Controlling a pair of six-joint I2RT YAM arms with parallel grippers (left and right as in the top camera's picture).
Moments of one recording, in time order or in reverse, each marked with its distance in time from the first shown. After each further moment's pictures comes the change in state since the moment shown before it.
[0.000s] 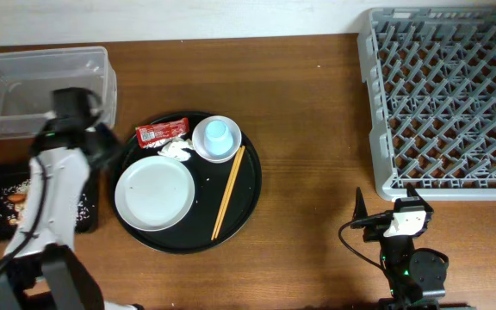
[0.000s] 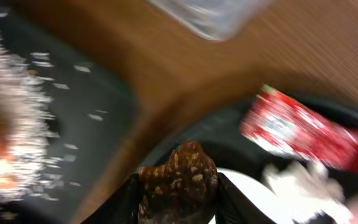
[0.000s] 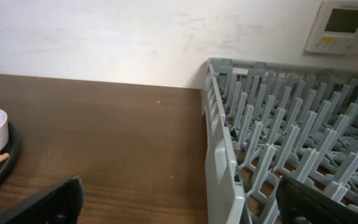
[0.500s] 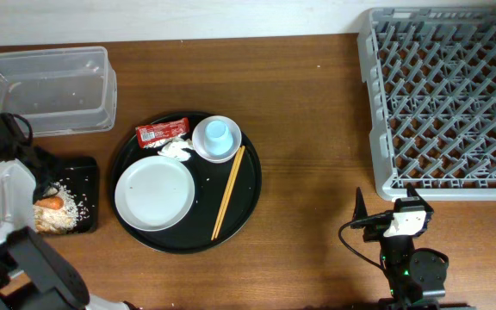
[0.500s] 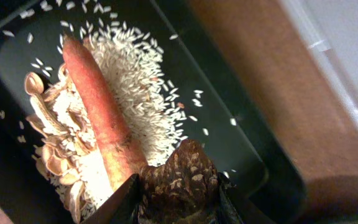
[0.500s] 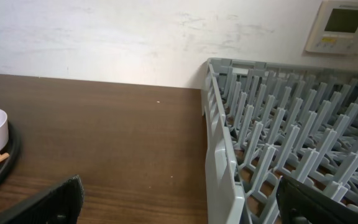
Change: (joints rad) left arm 0.328 0.090 0.000 0.027 -0.006 -0.019; right arm 0.000 0.000 0.000 0.000 0.000 -0.001
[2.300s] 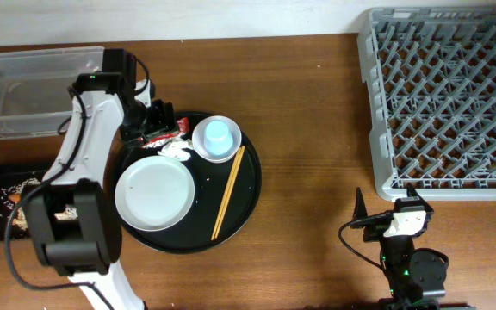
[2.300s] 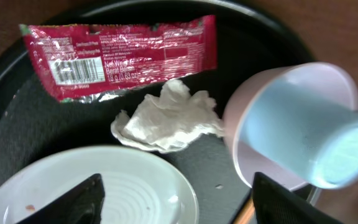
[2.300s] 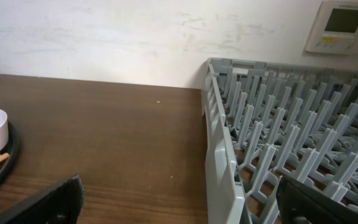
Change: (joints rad) left arm -0.527 0.283 0.449 -0.365 0.362 0.274; right arm 0.000 0.000 0.000 0.000 0.000 0.000
